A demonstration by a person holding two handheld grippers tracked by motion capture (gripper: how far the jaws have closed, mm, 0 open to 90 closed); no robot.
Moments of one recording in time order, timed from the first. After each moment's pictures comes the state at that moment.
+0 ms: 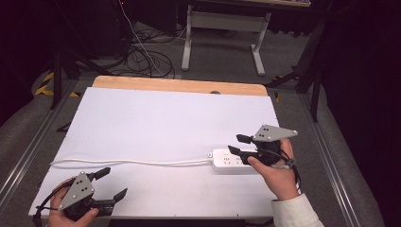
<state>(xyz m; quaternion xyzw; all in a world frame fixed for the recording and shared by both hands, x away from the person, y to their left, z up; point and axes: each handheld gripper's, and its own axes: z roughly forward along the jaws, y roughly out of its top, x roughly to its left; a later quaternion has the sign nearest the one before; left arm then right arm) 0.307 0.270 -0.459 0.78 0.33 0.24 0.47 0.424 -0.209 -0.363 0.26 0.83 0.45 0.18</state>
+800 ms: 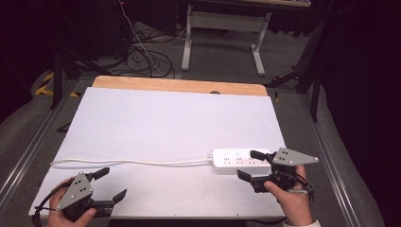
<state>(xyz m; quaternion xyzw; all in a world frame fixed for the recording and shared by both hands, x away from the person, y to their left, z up) 0.306 0.272 -0.457 0.78 0.33 0.23 0.48 0.385 -0.246 -0.402 0.29 0.79 0.53 0.13</state>
